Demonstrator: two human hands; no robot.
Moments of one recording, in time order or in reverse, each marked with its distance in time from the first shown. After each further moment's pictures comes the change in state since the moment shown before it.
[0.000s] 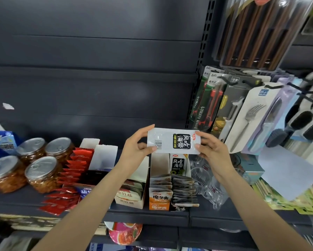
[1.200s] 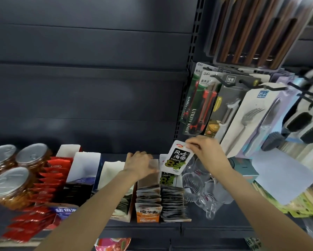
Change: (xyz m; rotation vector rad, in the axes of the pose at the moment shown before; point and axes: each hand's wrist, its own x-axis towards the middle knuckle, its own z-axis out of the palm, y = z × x) left_hand 0.070 -0.083 0.045 1.284 -0.406 -0.115; right_hand 0.049 -0.004 -0.019 -1.090 -0.129 -0.378
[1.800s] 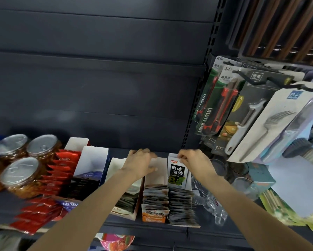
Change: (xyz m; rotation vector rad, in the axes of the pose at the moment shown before) left_hand -0.003 -0.024 0.001 -0.029 0.034 0.047; right_hand 0.016 0.006 0.075 -0.169 -0.322 0.094
